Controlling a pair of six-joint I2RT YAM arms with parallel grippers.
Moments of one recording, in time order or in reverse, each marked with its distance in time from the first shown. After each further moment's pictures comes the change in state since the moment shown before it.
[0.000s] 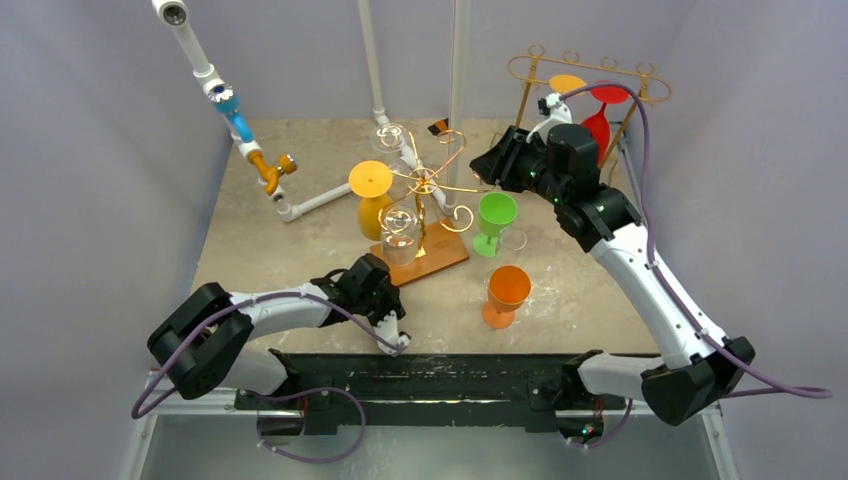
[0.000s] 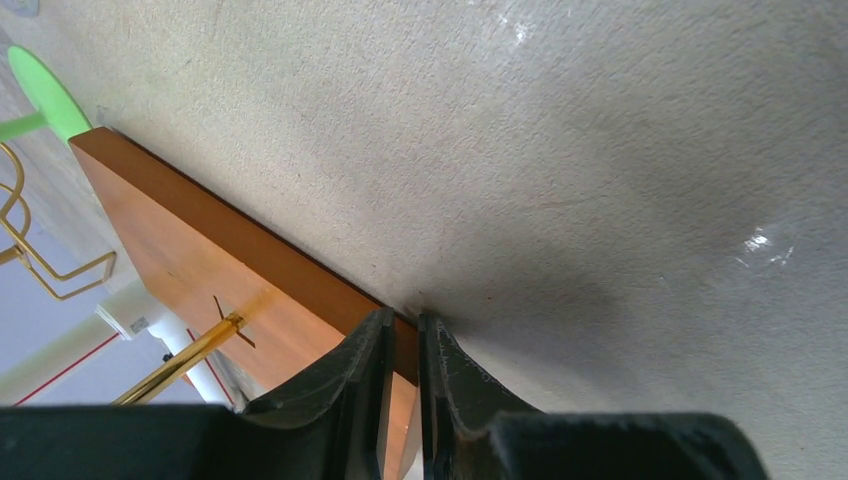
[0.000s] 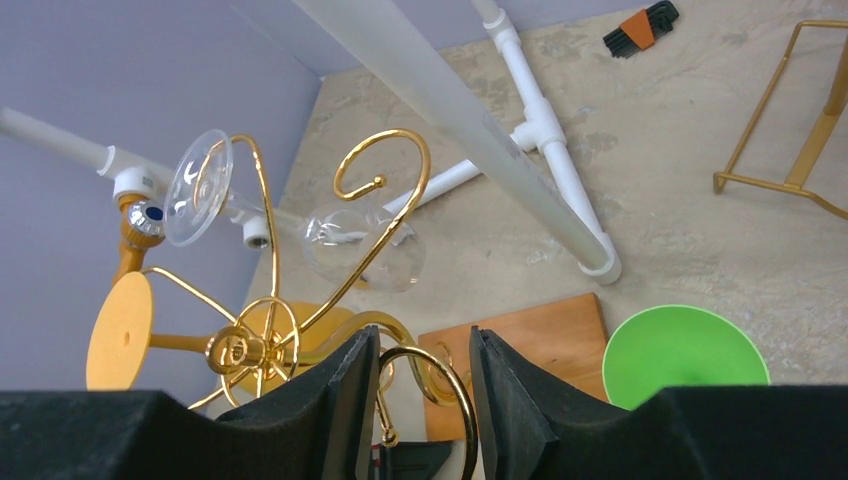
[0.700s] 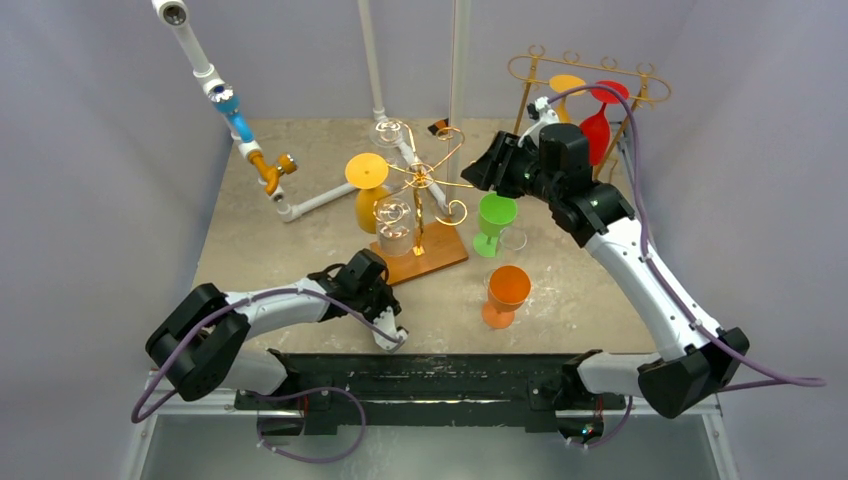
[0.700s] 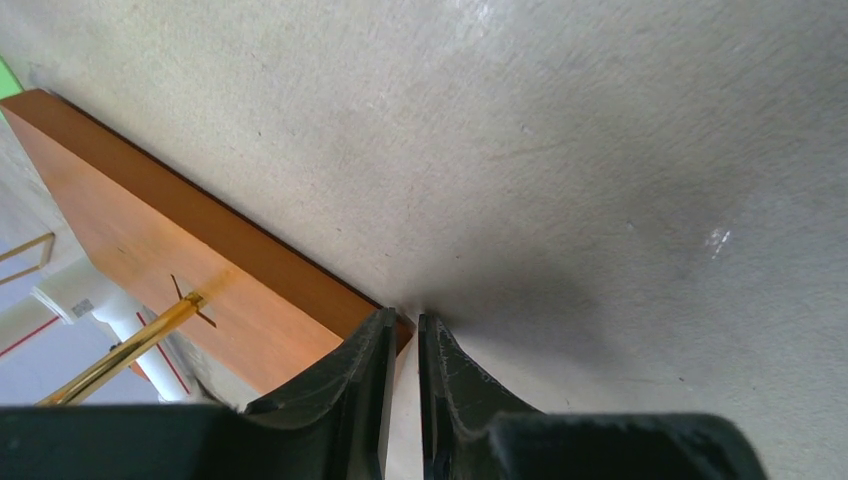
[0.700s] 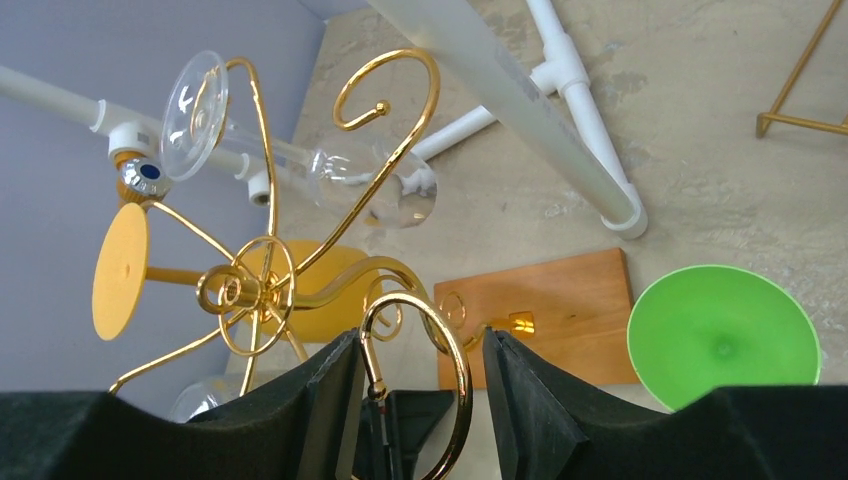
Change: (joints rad) left arm 0.030 -0.009 0.037 -0.109 -0.010 -0.016; right arm 0.000 0.018 -0.004 -0.053 -0.069 0.026
